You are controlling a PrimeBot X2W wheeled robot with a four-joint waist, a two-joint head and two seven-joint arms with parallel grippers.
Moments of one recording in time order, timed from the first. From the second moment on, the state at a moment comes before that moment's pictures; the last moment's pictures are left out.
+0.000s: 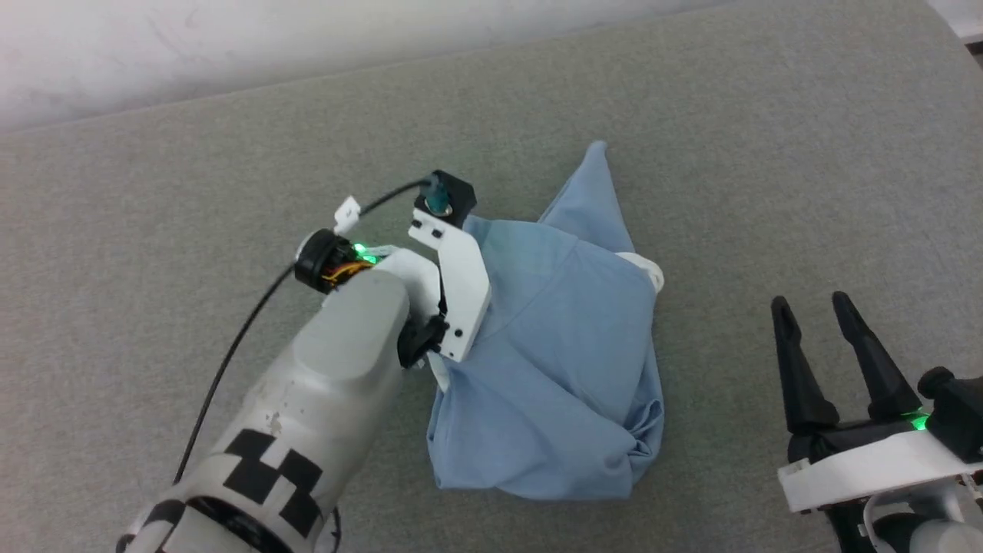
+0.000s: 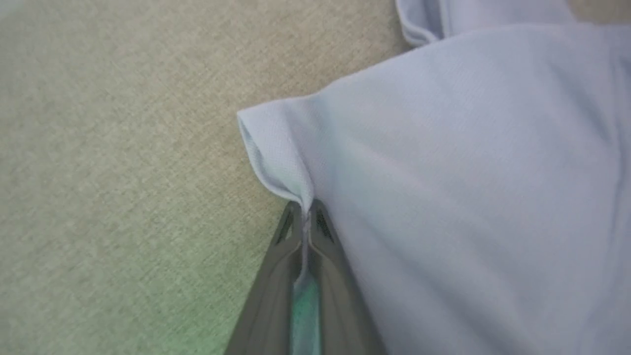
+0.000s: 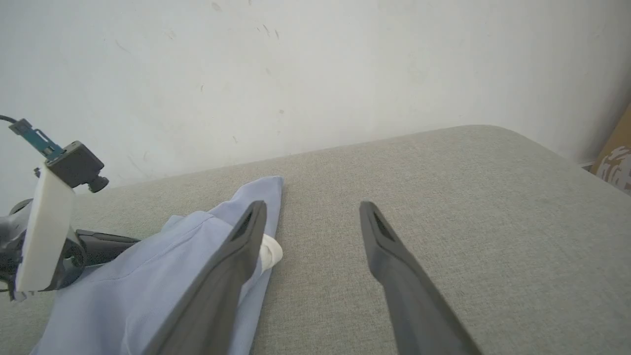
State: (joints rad) left arm -0.93 0.06 -0.70 1.02 -0.46 -0.12 0.38; right arm 0.04 -0.05 -0.02 -0.18 0.27 0.13 -0.04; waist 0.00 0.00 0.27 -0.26
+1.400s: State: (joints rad) left arm 0.05 0.42 -0.26 -0.02 -0.59 0.43 -0.23; right arm 0.08 -0.08 -0.14 -0.05 0.28 0.13 0.10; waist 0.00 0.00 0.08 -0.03
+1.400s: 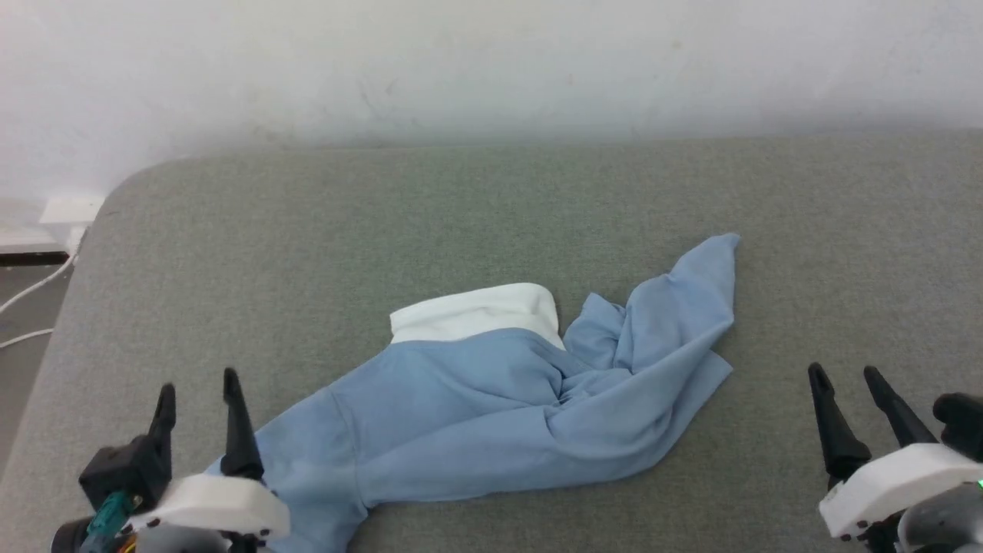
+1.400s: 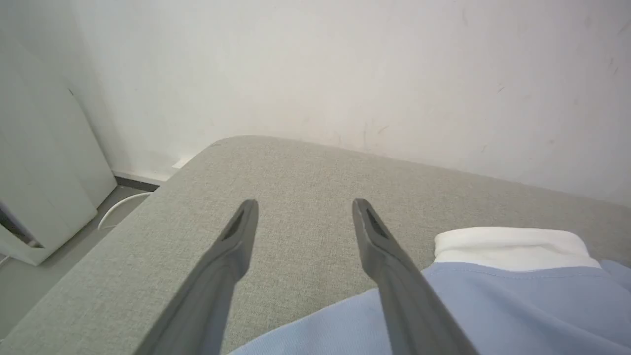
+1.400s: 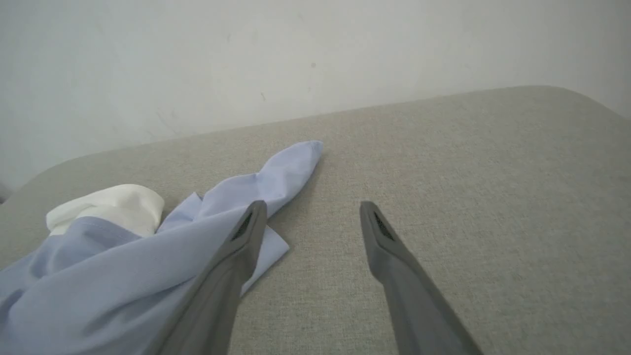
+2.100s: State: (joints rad) left arm -0.11 0.27 -0.34 -0.13 -0.30 0.23 -0.26; right arm -0.57 -0.31 0.05 0.60 0.60 0.13 0.60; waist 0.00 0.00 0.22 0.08
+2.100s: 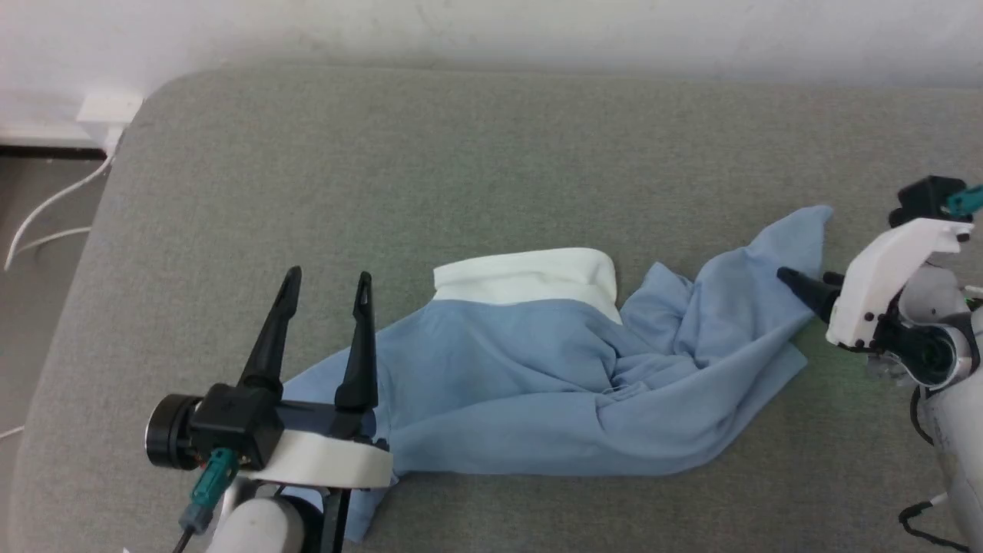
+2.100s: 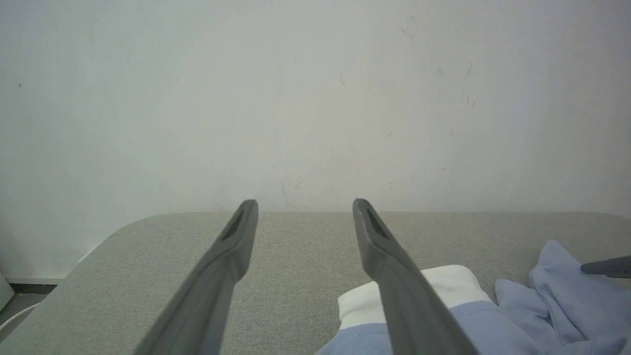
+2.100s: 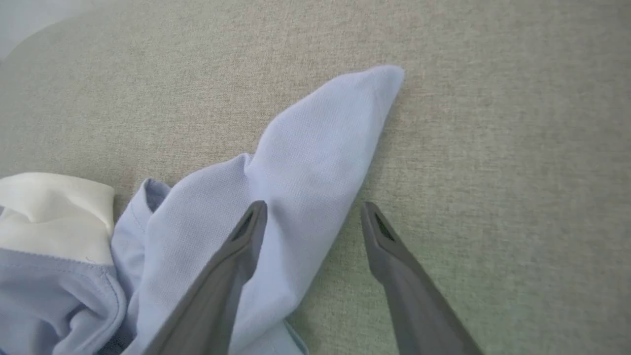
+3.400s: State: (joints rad) left arm 0.06 0.22 -0.19 -0.03 -0.29 0.18 -0.26; right arm 0.43 -0.08 -0.27 -0.17 0.56 0.13 0.58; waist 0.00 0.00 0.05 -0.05
